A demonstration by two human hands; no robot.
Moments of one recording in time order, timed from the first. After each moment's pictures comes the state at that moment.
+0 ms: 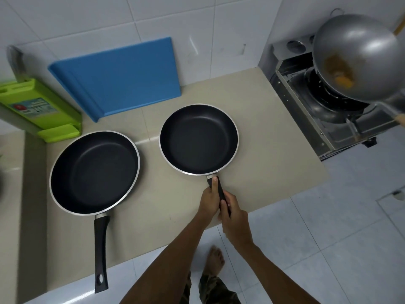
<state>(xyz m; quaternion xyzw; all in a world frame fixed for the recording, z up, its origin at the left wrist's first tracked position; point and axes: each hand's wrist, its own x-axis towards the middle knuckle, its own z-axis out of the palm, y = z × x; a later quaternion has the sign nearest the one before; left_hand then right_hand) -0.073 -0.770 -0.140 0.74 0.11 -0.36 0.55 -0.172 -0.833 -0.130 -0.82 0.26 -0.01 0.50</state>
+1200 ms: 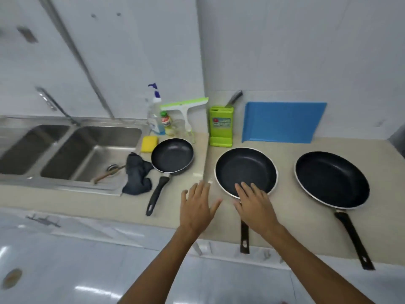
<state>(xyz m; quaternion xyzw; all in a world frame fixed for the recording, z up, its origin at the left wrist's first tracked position) -0.132 -0.303 0.023 0.99 -0.03 0.07 0.07 -0.111 -0.506 0.018 -0.99 -0.16 -0.03 0.05</state>
